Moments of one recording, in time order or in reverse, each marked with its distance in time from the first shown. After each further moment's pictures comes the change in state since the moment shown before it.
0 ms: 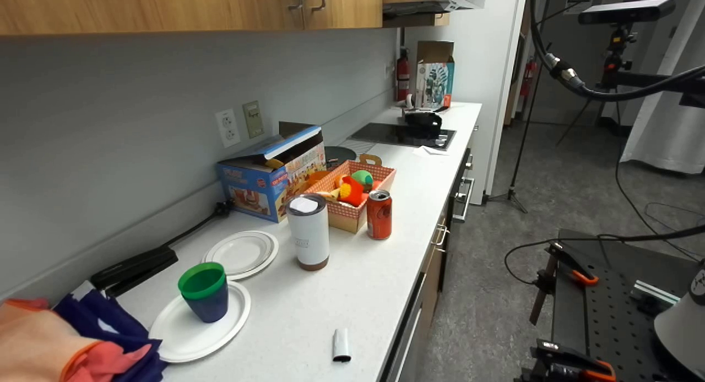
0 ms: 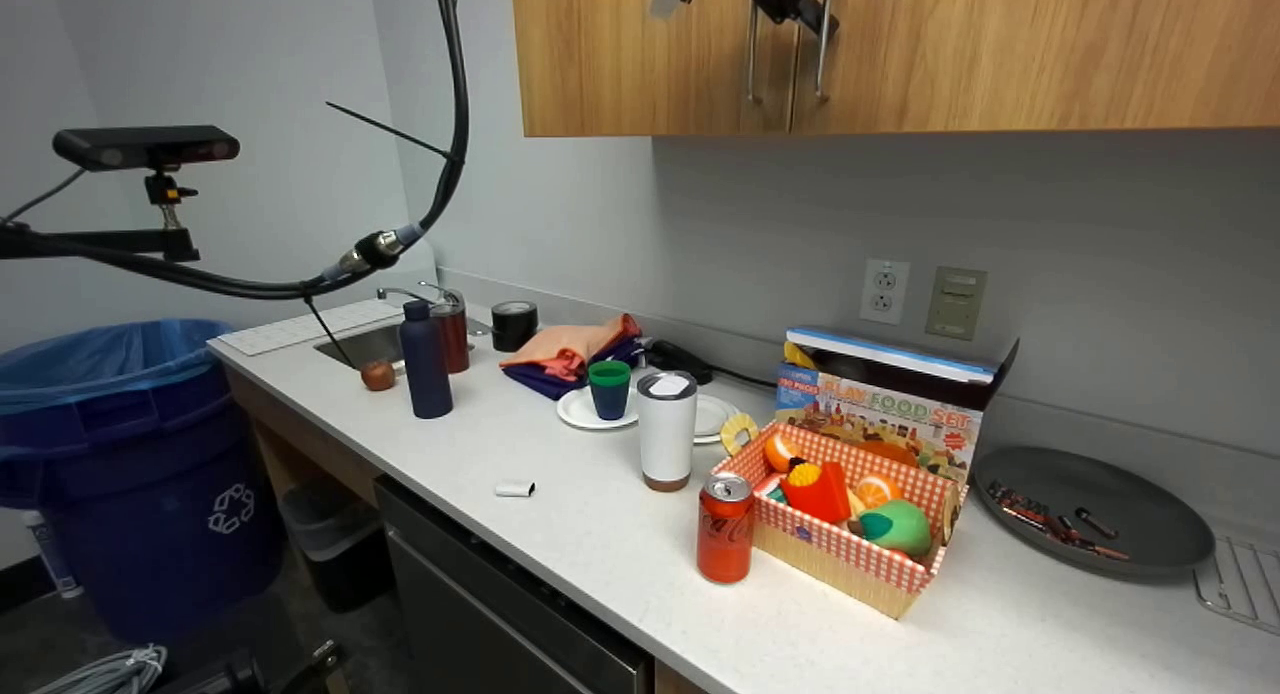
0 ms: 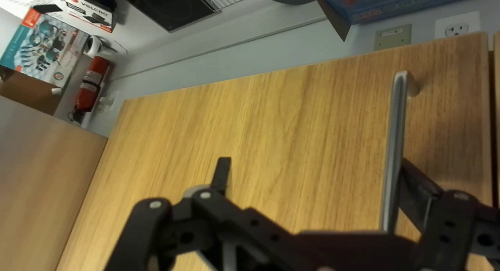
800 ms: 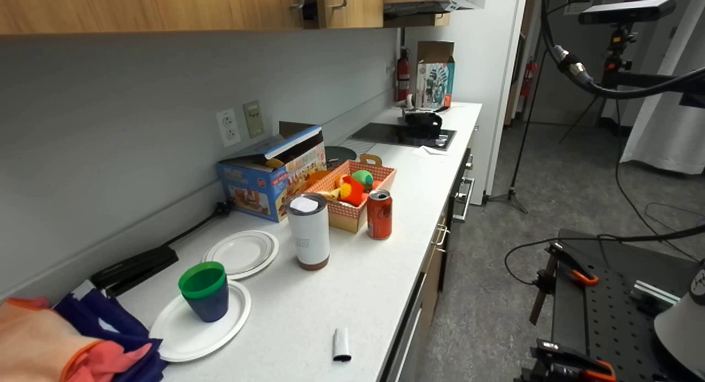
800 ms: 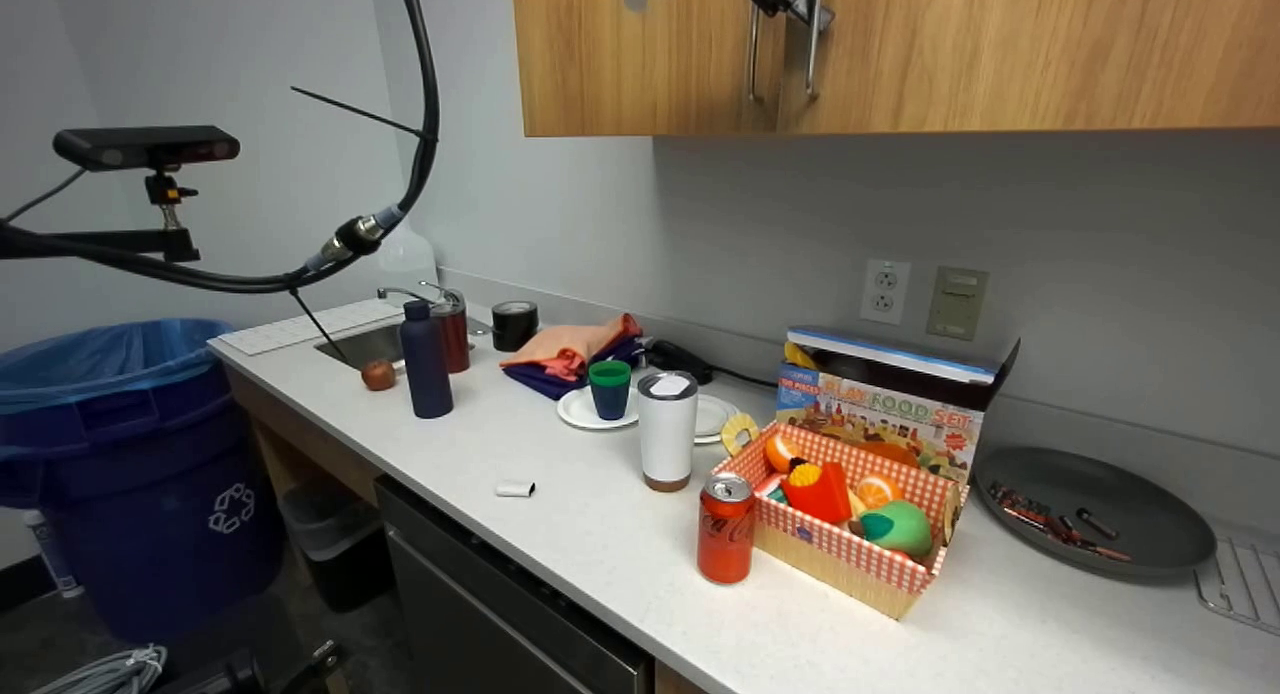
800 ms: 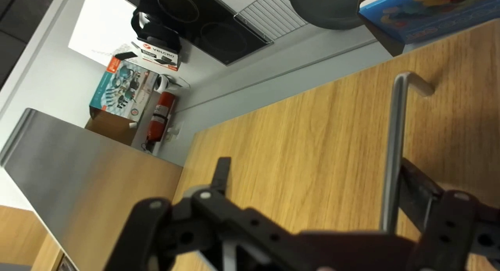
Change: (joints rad) arm 0.048 -0.071 0.001 -0.040 -0.047 -0.234 0.151
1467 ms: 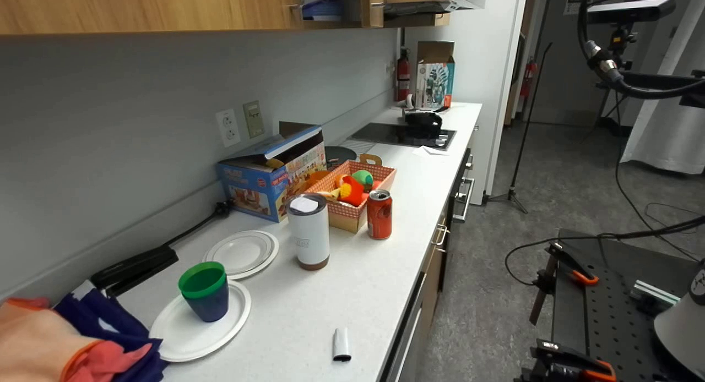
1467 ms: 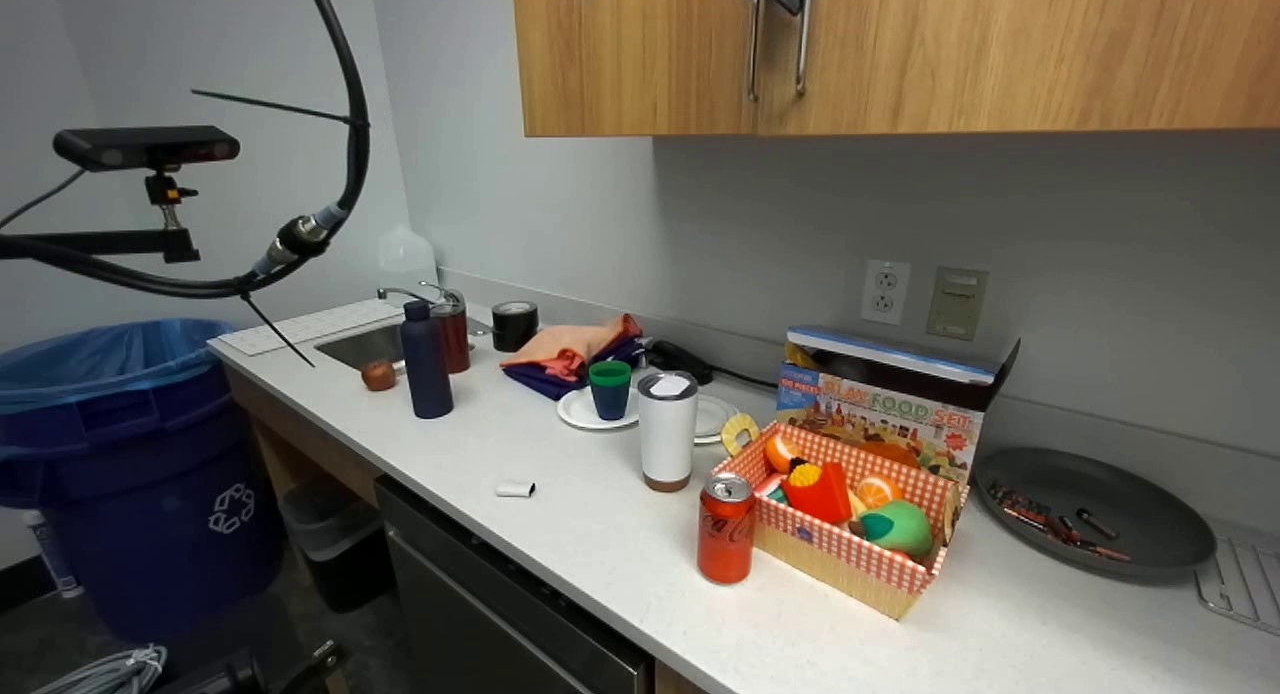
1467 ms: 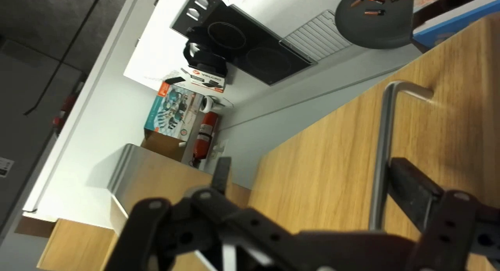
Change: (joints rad) arm -0.002 -0.220 0.002 -0.212 -0.002 -0.107 0.062
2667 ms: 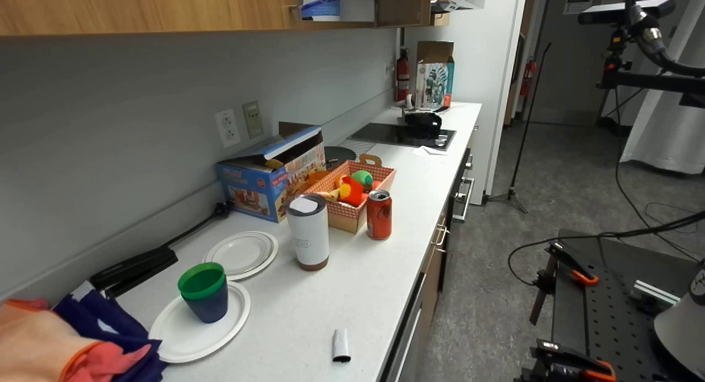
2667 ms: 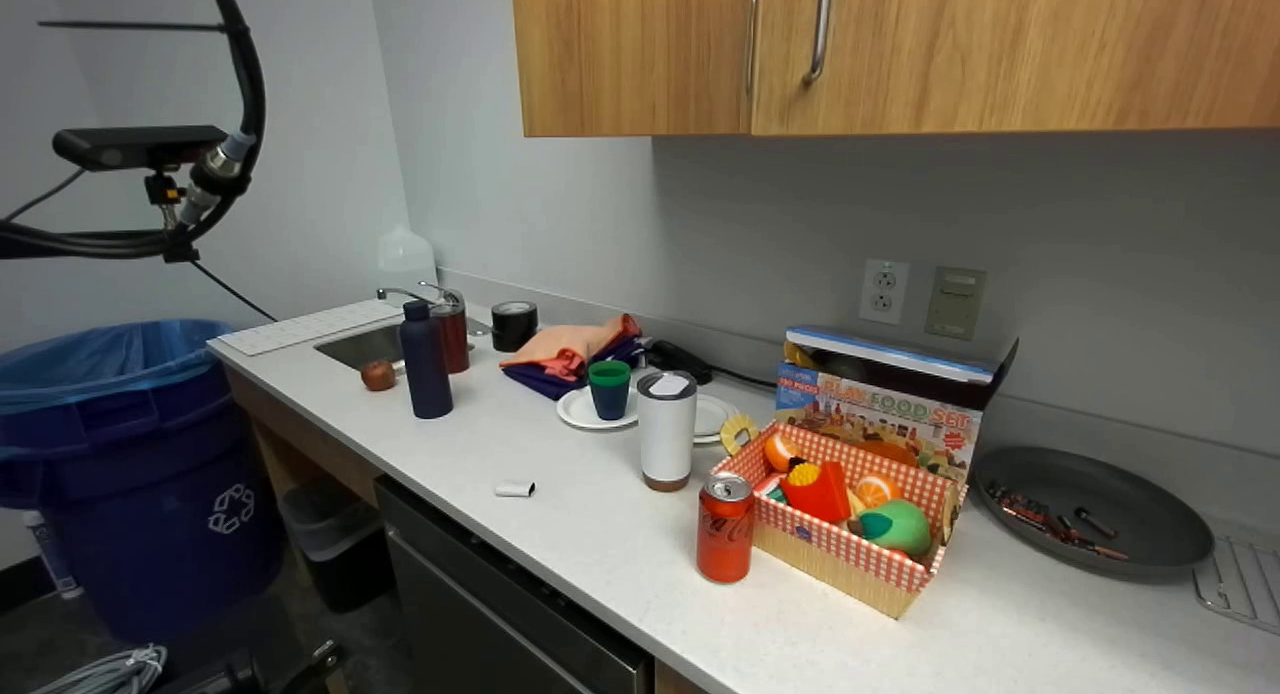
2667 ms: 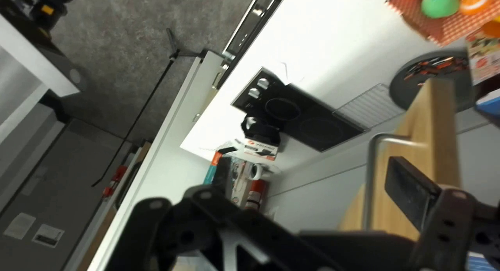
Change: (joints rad) arm -0.012 -0.231 0.009 -0.091 0.200 -0.283 -0.087
